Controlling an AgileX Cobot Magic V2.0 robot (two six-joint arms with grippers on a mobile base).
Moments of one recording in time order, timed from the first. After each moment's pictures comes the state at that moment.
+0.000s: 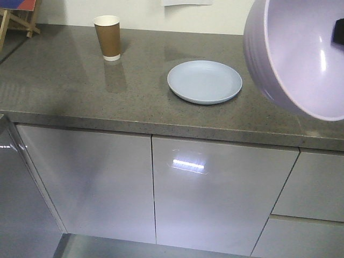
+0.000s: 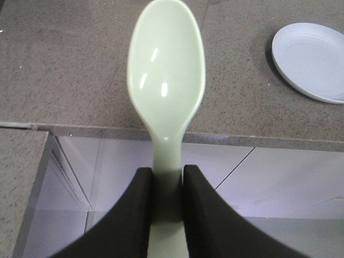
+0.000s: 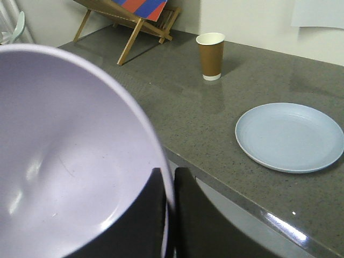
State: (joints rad) left arm 0.16 1.33 -1.58 -0.32 1.06 0.16; right arm -0.28 1.00 -1.31 0.98 1.16 -0.76
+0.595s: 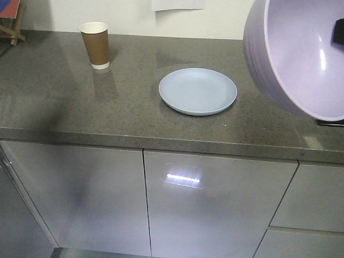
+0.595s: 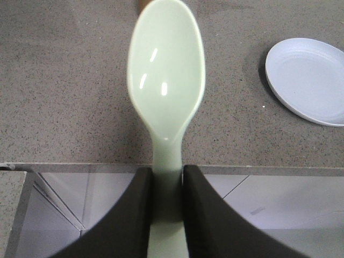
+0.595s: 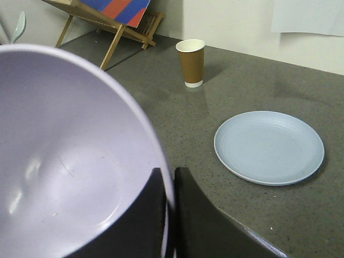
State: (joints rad) left arm 0.16 1.33 -1.58 -0.32 1.06 0.16; right arm -0.28 1.00 -1.31 0.98 1.16 -0.76
